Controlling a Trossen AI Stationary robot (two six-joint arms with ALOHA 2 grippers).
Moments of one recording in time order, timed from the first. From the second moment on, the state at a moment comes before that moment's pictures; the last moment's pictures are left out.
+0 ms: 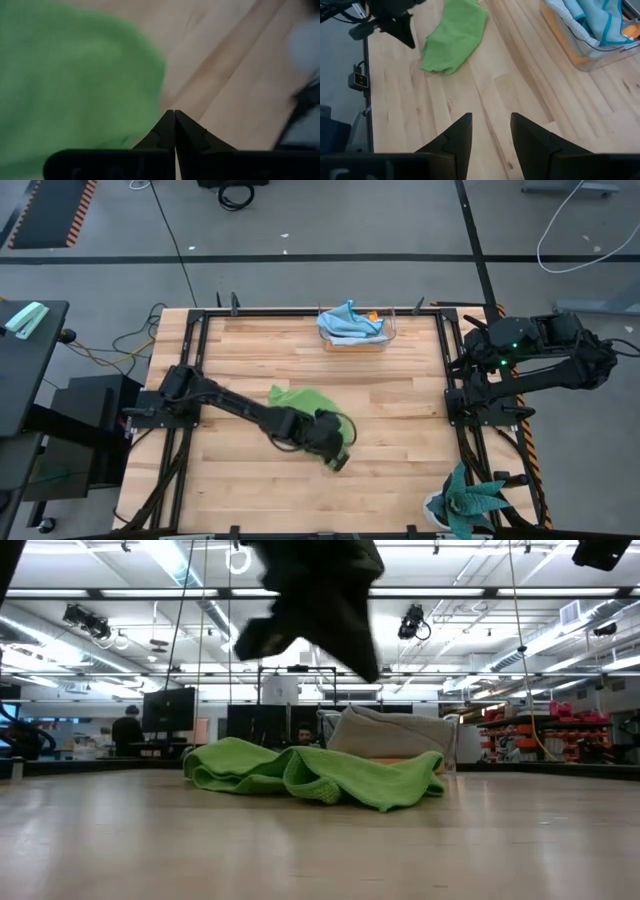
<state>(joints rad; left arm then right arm) -0.32 2.00 1.56 -0.53 -0.16 -1.09 0.00 0.65 1.23 -1.44 0.00 0.40</state>
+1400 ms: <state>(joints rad) -0.31 2.16 1.71 -0.70 0.03 -0.20 0.00 0.83 1.23 -1.36 0.03 0.48</state>
